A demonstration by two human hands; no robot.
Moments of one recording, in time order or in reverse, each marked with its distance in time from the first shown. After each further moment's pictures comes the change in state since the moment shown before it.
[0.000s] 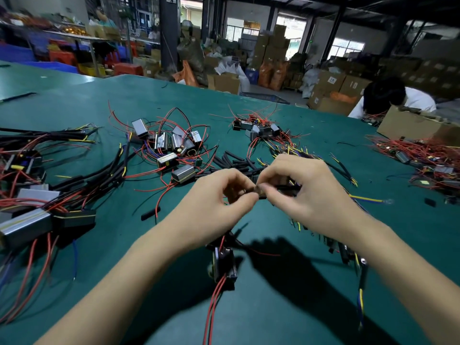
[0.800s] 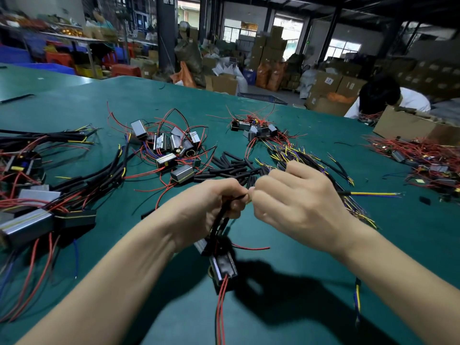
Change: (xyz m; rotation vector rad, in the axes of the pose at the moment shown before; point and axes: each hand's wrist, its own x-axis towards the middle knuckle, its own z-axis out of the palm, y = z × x) left_hand 0.006 0.019 0.000 -0.670 -0.138 -0.502; right_hand -0.005 -0.010 0.010 -0.685 0.232 -0.576
